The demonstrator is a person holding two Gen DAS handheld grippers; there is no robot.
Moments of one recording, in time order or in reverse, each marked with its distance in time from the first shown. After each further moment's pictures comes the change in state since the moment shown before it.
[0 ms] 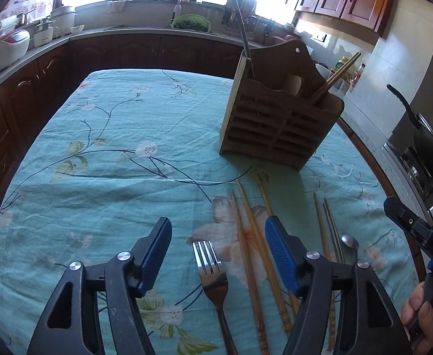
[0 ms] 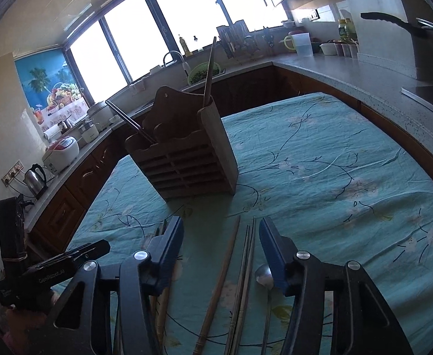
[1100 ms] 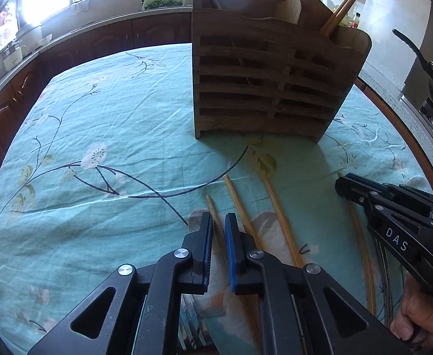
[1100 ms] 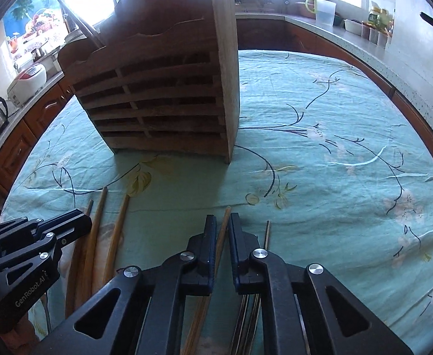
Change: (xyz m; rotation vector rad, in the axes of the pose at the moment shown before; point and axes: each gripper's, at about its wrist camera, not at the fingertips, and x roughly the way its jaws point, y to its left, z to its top) left arm 0.109 -0.035 0.021 0.157 0.131 0.065; right arm 0.119 0.015 -0.002 -0.183 0.273 -0.183
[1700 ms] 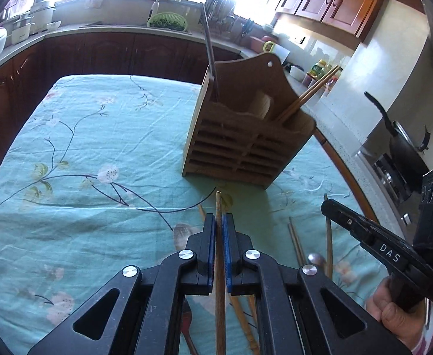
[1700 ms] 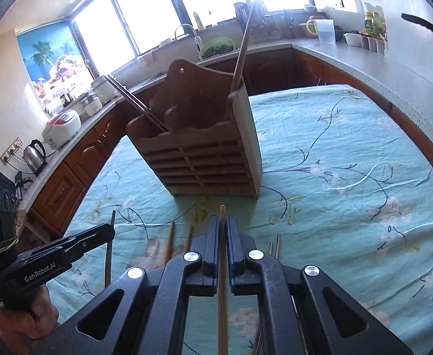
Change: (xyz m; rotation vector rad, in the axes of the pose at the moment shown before) left arm -0.100 0.035 -0.004 -0.156 -0.151 -0.223; right arm -0.090 -0.006 0.007 0.099 -0.177 0.197
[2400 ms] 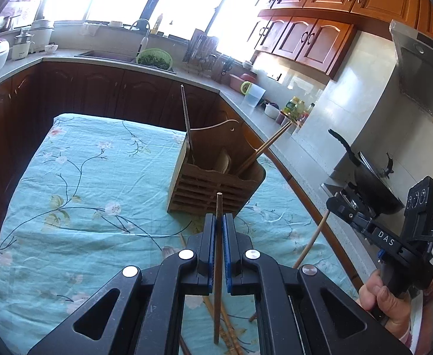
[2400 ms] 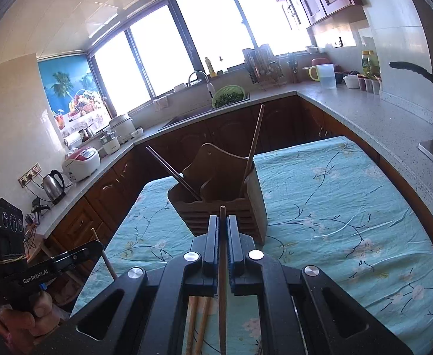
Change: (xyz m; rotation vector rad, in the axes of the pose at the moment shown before) left arm -0.104 0.004 -0.005 0.004 -0.161 -0.100; right arm -0.087 0.007 0.030 -0.004 -0.209 0.054
